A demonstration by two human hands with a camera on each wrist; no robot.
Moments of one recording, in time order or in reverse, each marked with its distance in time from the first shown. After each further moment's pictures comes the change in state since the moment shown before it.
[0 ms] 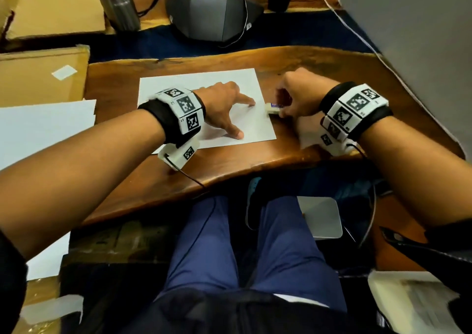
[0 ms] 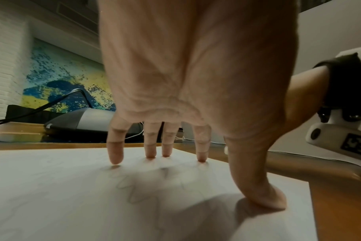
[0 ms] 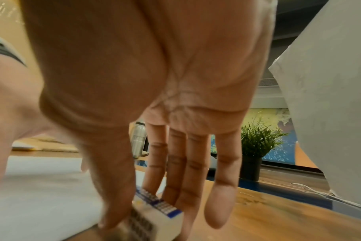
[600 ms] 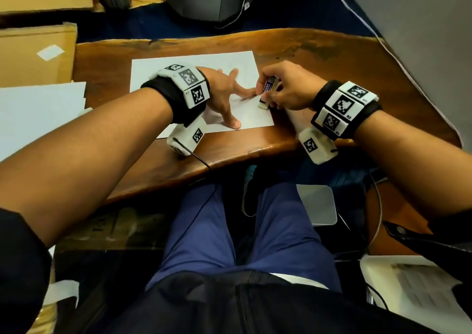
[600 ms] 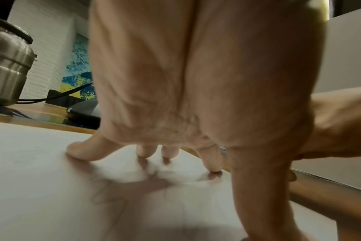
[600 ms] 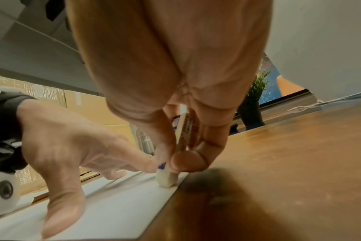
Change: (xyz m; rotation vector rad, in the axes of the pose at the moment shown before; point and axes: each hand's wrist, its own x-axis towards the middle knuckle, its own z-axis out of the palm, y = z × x) left_hand 0.005 0.010 -0.004 0.068 -0.208 -0.070; right_hand -0.005 -0.012 0.022 0.461 0.069 -0.057
